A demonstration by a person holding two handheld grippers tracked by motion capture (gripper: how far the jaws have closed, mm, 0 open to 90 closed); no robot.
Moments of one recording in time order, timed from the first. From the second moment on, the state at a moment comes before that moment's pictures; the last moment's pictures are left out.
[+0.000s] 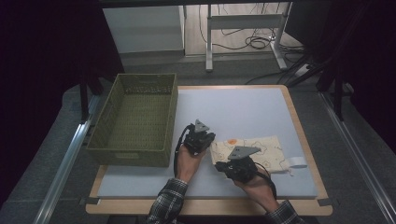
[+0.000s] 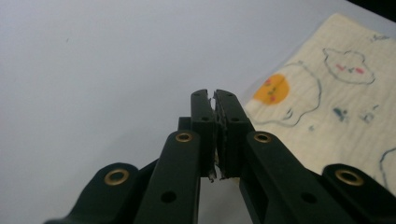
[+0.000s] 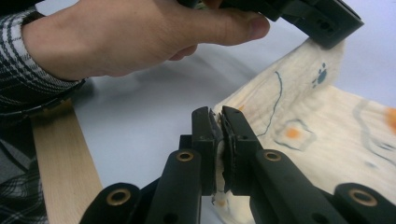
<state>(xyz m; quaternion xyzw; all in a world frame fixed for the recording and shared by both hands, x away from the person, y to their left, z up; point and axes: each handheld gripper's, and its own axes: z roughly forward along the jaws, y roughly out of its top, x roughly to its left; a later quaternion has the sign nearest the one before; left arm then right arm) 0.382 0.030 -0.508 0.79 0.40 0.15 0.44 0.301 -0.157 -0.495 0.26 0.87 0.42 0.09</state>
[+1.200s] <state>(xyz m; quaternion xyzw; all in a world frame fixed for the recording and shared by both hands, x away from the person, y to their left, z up) 0.406 -0.070 -0.489 0.83 0.30 0.13 0.45 0.297 -0.266 -0.488 0.34 0.83 0.42 0.13</state>
